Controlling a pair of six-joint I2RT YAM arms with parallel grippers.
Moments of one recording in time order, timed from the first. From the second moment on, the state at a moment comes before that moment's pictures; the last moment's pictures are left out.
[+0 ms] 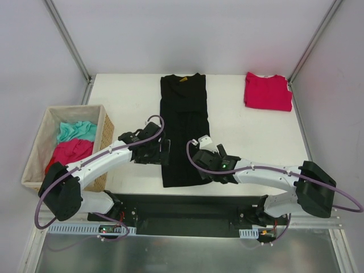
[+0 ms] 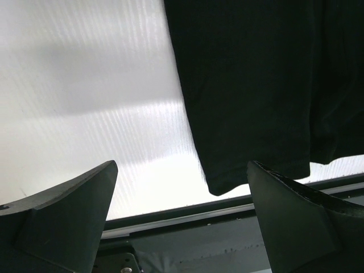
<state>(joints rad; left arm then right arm) -0.70 1.29 0.87 -0.75 -0.06 -0.60 1.13 1.36 0.79 -0.55 0.63 0.46</state>
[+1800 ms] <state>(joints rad) -0.65 1.24 0.89 -0.80 -0.02 -0.59 1.31 1.28 0.87 -0.83 0.68 0.64</state>
